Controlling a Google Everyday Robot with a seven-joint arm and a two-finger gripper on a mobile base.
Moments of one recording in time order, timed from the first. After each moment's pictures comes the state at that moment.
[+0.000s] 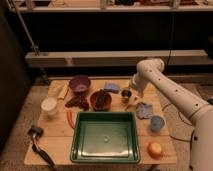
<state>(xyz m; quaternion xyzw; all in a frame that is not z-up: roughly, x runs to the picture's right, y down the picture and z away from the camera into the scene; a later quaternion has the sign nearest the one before) 0.172 0.029 0.894 -0.14 -0.23 -0.55 0.79</state>
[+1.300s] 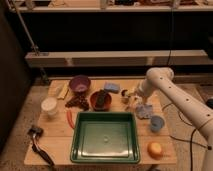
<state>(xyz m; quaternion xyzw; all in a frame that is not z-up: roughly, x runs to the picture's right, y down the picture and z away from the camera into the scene) 0.190 0.057 0.890 -0.12 -0.26 -0.51 0.81</state>
